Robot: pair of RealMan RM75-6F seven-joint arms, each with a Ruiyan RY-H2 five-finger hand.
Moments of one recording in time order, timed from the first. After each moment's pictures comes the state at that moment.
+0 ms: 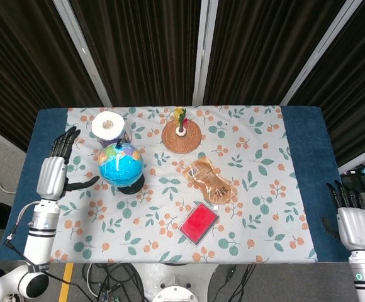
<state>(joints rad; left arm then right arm) -0.41 -1.36 -0.27 -1.74 1.34 1.40 -0.05 0.09 -1.16 0.06 -1.57 -1.41 1.39 -0.11</state>
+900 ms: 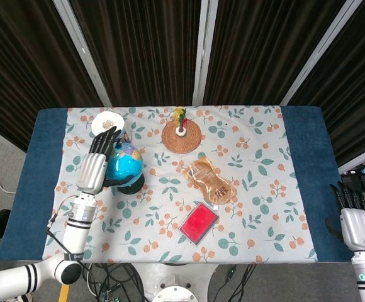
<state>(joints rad) -0.55 -1.59 -0.31 -1.63 1.28 1.34 0.13 0.09 -1.16 0.06 -1.53 -1.40 1.38 -0.07</state>
